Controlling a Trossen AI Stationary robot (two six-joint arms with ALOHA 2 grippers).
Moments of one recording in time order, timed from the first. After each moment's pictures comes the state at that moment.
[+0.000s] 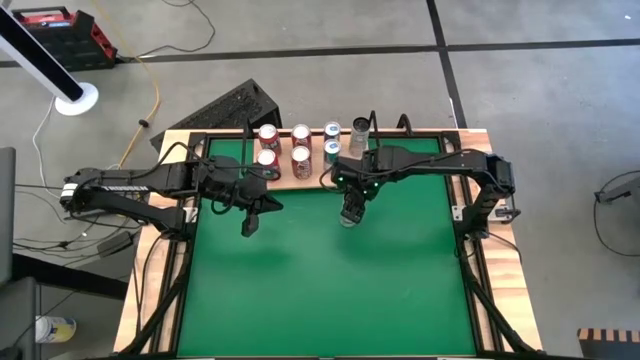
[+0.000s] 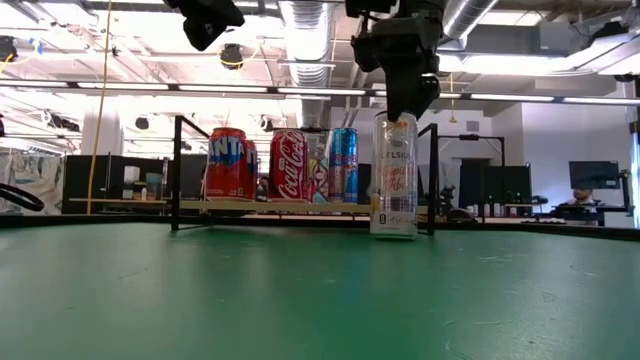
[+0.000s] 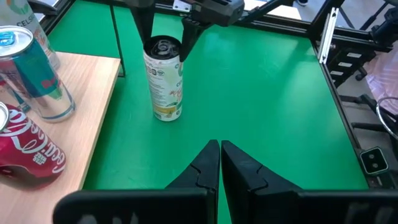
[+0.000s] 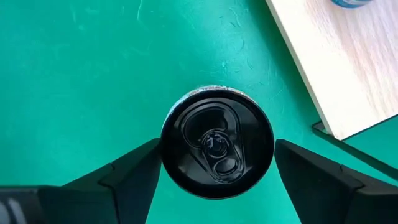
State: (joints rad) left arm 0.05 1.05 1.01 -0.44 0.07 -0.14; right arm -0.13 1.75 1.60 -1.15 0.01 0.33
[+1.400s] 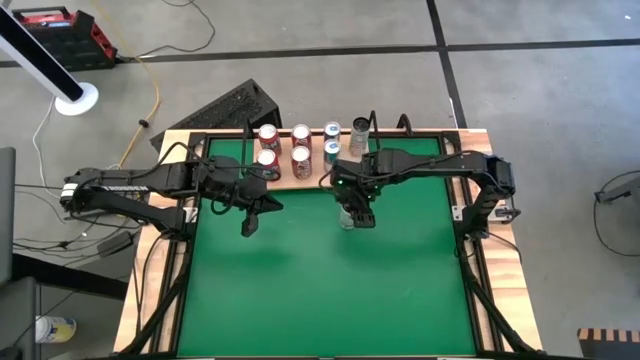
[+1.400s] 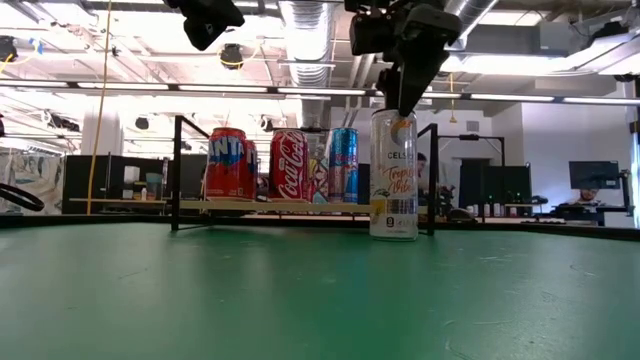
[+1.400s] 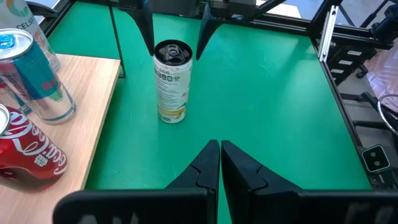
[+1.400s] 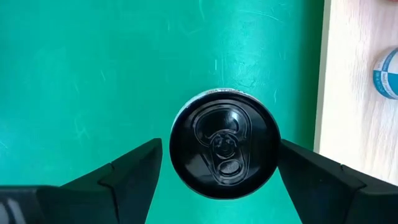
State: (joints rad) left arm 0.05 1.05 1.01 -0.44 0.07 -0.12; right arm -0.11 1.75 1.60 -1.13 -0.04 -0.14
